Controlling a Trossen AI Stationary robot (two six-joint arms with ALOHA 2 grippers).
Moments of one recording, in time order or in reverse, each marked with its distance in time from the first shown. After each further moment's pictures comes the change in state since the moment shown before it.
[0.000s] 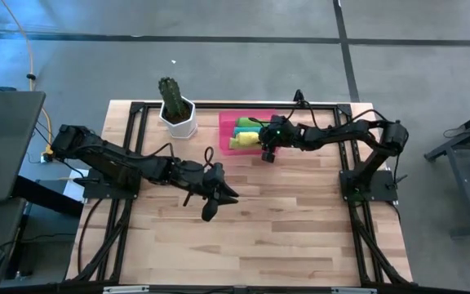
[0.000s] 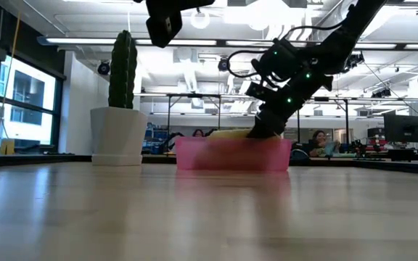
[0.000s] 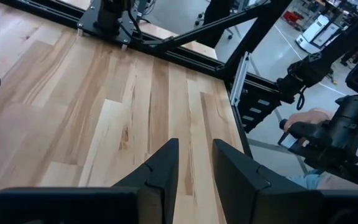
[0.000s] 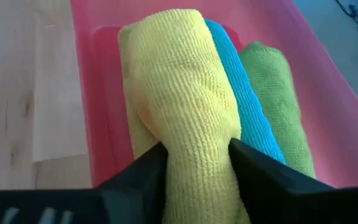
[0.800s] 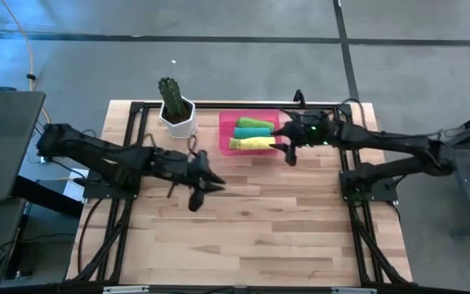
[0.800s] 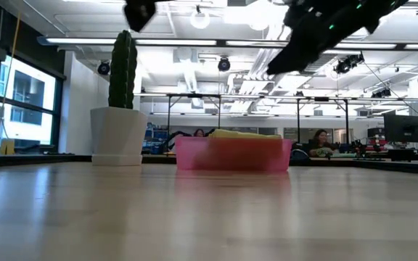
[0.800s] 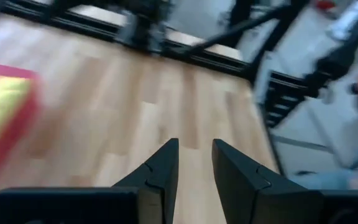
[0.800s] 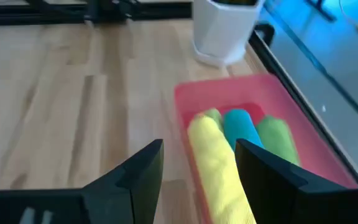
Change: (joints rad) left arm 0.020 -0.182 0.000 -0.223 -0.073 0.081; right arm 0.048 -0.538 0.000 -0.348 -0.197 0.169
